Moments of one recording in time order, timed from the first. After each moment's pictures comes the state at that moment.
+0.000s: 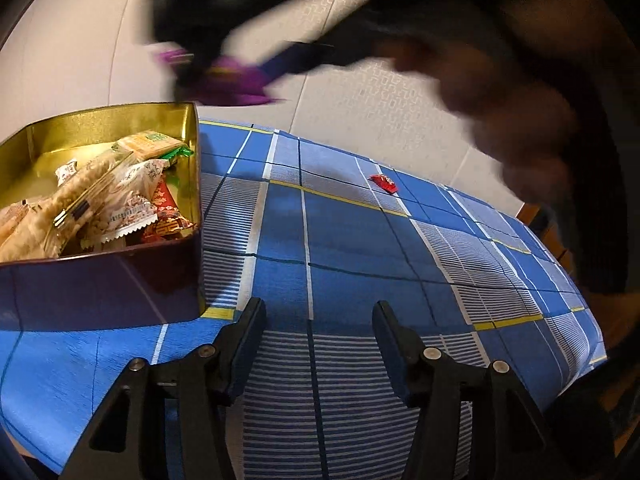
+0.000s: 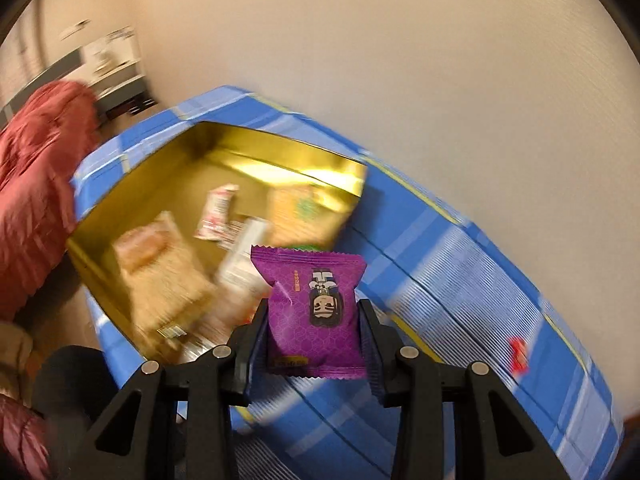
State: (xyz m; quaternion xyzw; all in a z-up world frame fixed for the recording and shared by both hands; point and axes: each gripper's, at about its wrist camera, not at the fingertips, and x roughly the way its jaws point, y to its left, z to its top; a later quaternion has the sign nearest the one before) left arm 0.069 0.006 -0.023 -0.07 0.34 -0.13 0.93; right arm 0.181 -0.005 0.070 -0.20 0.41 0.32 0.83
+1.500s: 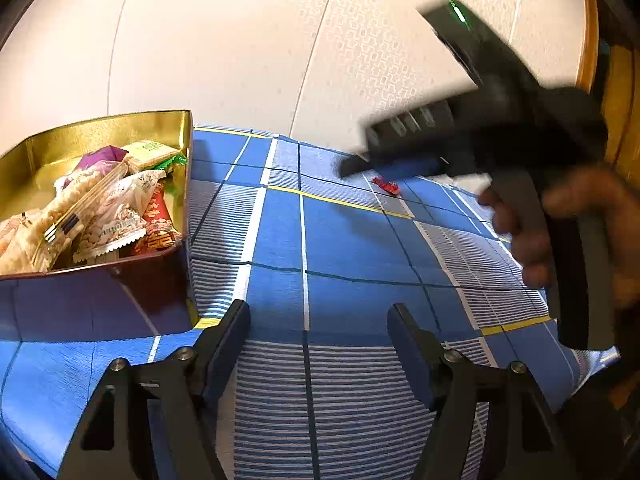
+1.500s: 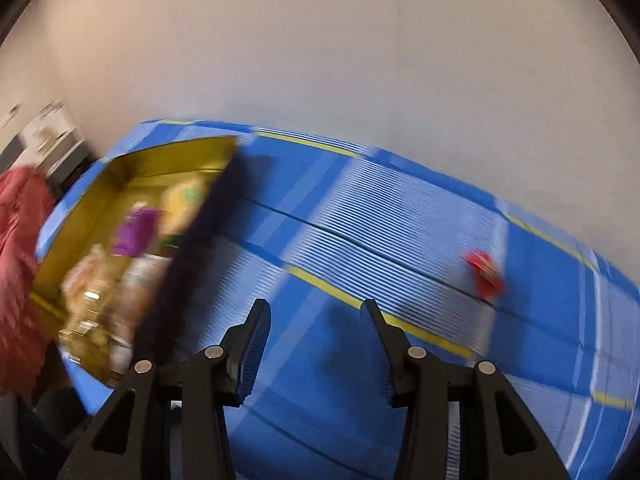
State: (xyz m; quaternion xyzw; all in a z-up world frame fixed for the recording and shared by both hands) left arm 0.056 -0.039 -0.007 -0.05 0.33 -0.12 0.94; right arm 0.212 -0.118 0.023 -0.05 0.45 0.19 0.87
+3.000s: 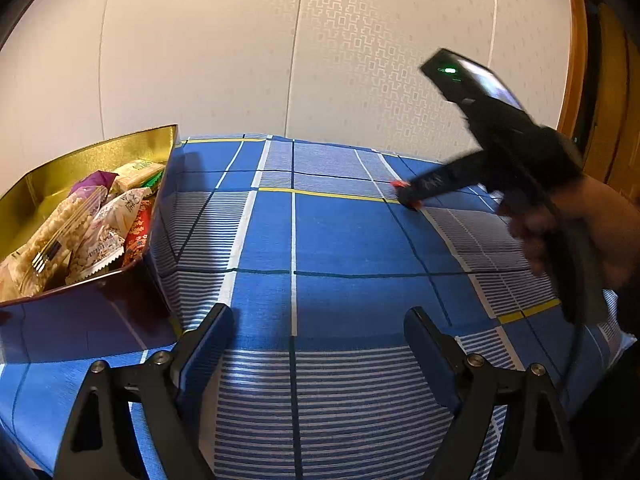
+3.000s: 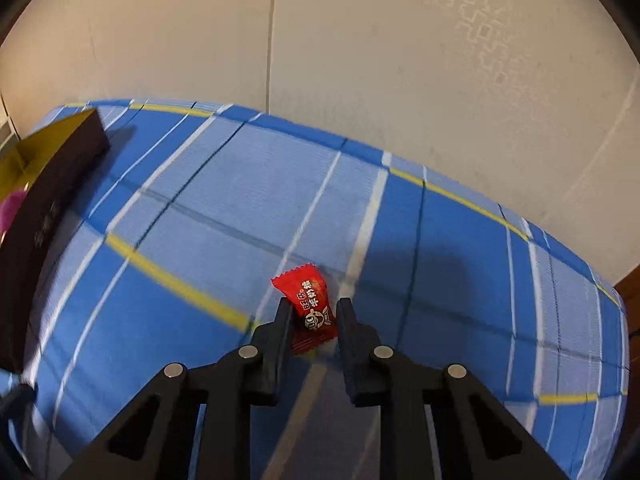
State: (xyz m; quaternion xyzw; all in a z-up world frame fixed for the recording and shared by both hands) left arm 0.067 -0.076 -0.017 0.01 0.33 -0.09 0.94; right arm 0.245 -0.180 -0.028 -0.11 0.46 0.07 0.88
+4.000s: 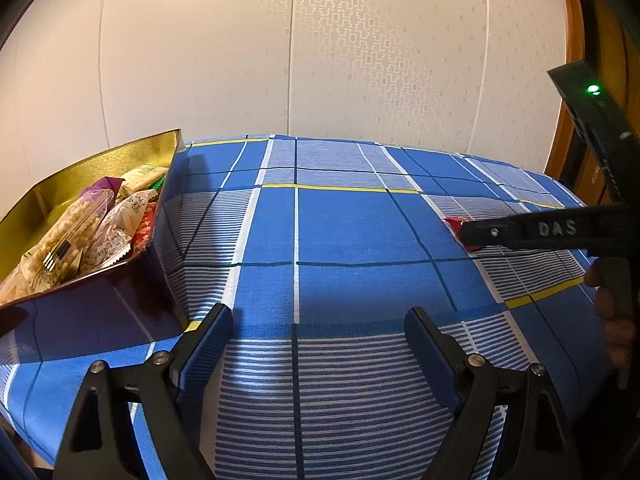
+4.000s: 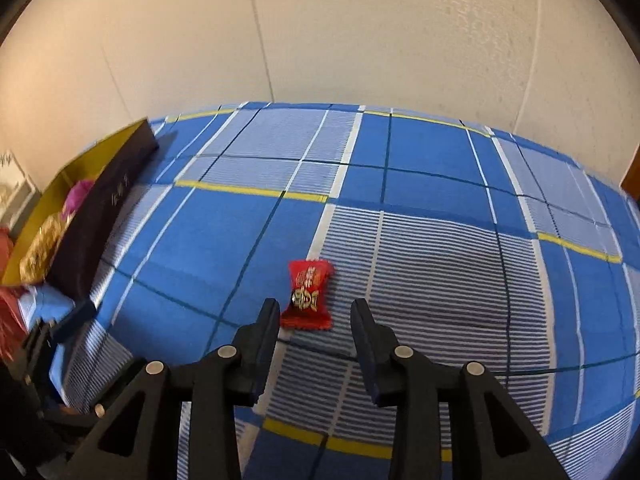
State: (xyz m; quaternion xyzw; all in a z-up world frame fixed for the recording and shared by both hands) left arm 0.061 -0.078 -0.020 0.04 0.33 -0.08 0.94; right arm 0.137 -0.219 -0.025 0.02 0.44 0.09 0.89
